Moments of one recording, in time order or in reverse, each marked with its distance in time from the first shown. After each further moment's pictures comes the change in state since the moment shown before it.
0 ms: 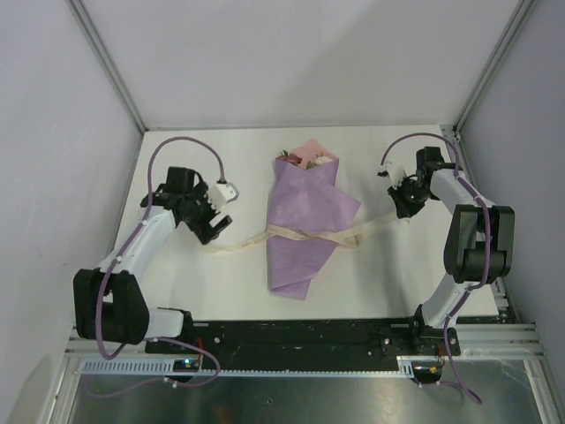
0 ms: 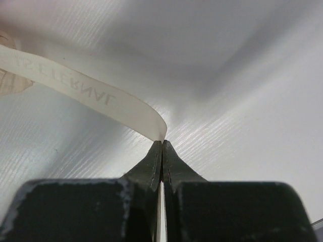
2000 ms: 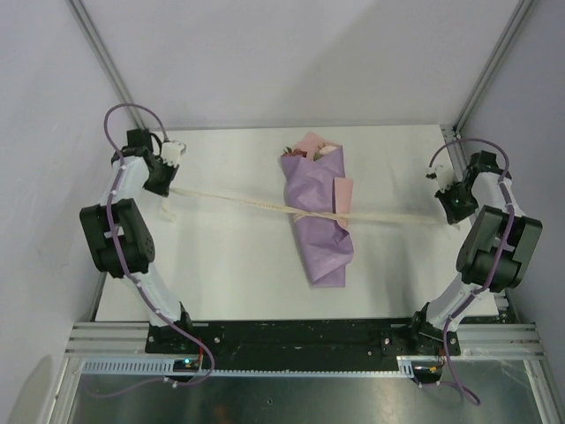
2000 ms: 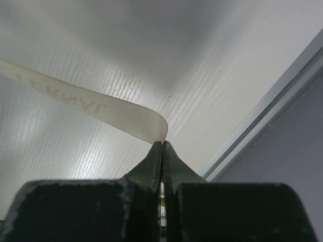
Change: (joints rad) left arm 0.363 0.507 0.509 -0.080 -0.150 -0.169; right arm -0.304 -0.022 0.033 -0.066 0.173 -0.110
